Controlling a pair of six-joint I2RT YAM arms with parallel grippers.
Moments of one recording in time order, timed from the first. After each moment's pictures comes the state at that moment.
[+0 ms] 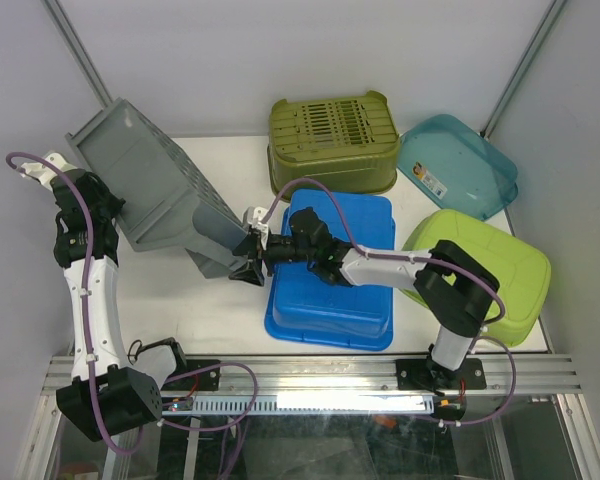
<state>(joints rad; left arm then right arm) 0.32 1.03 1.08 -0.44 -0.18 -0.42 0.99 1.73 1.03 0.54 -0.59 0.03</state>
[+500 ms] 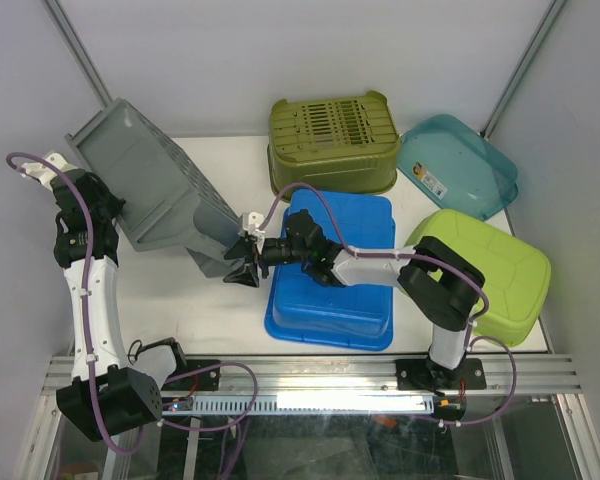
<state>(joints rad) 0.32 1.03 1.08 -0.45 -0.17 -0.42 0.99 1.84 1.07 0.67 -0.67 0.00</state>
